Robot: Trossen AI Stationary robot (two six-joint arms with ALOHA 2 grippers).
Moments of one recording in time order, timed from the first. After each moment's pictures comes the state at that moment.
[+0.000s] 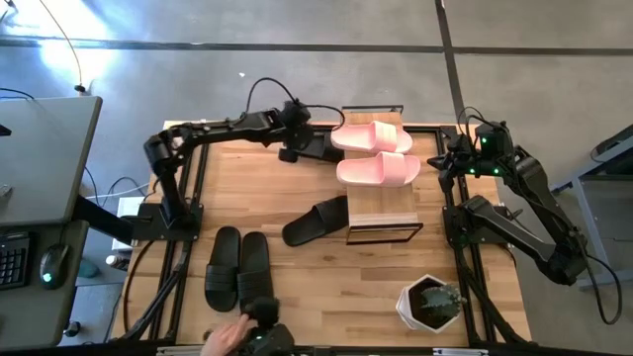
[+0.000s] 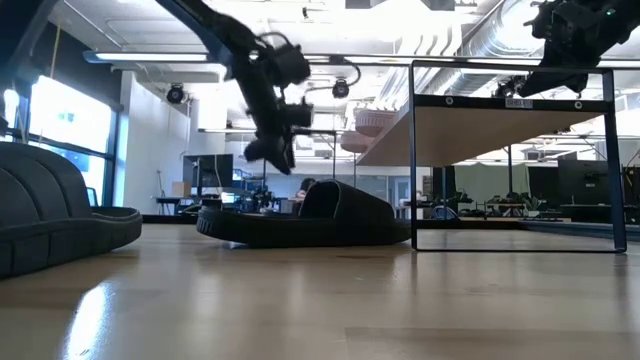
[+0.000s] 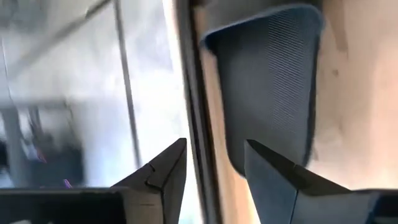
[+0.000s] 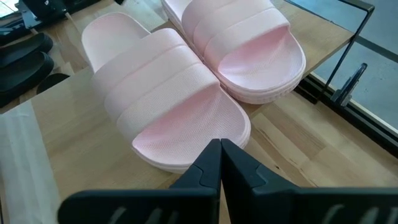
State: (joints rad) left arm 0.65 1.83 1.36 -0.47 -0.30 0.87; right arm -1.01 0.53 0.78 -0.96 -0.42 -0.17
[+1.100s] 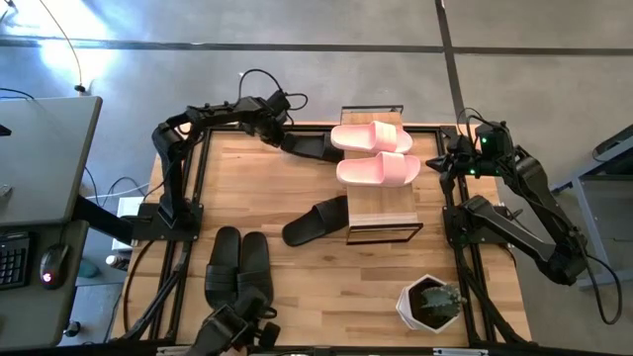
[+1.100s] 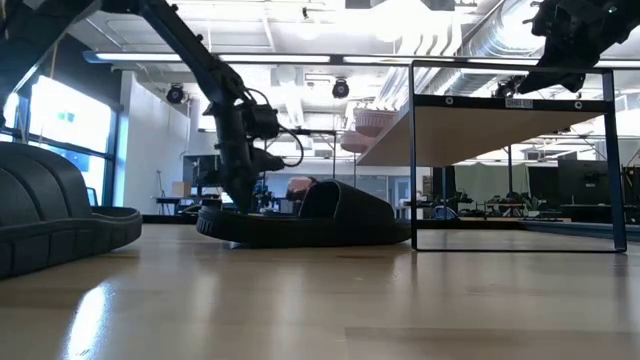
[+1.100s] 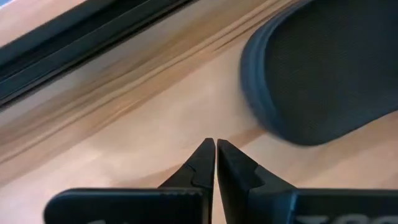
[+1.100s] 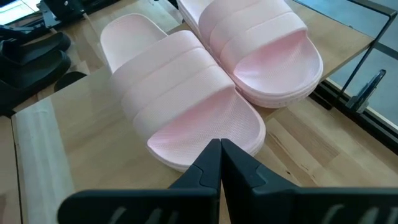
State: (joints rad) left arm 0.91 1.97 1.36 -0.72 0.08 -0.27; right arm -1.01 0.53 0.78 -0.96 -0.47 -0.19
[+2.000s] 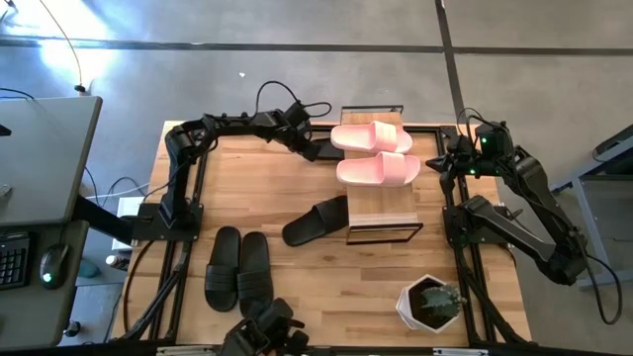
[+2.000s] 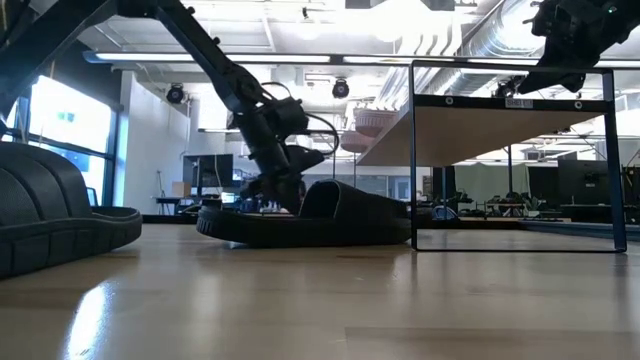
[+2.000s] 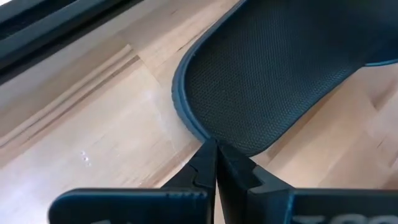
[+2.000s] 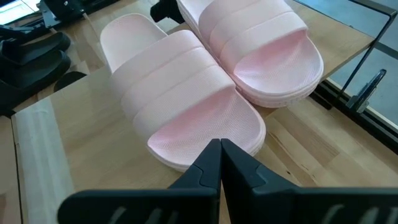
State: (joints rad) left arm 0.76 2.04 1.36 -0.39 0.15 -0.32; right arm -1.01 0.53 0.78 -0.96 -0.47 -0.19
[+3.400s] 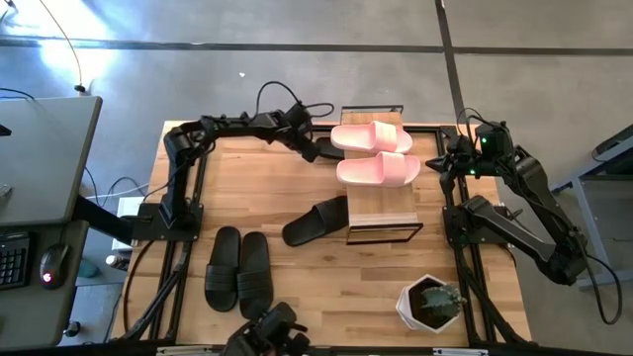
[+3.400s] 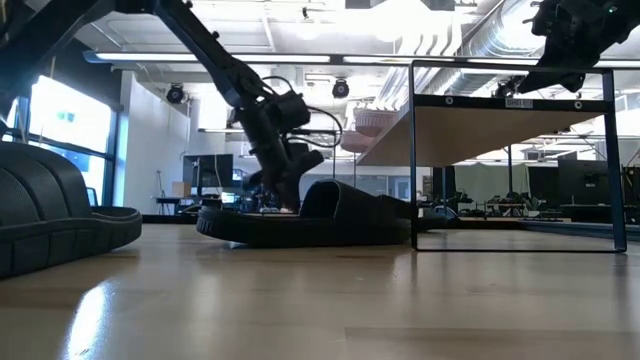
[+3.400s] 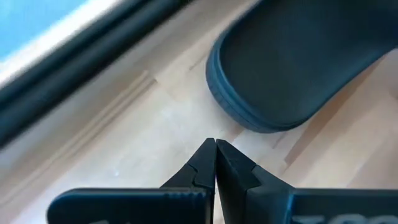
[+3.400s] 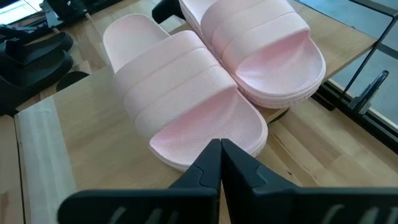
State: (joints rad) left arm 0.74 2.02 1.36 -0.38 0.05 -0.22; right arm -1.01 0.53 0.78 -0.96 -0.48 -0.19
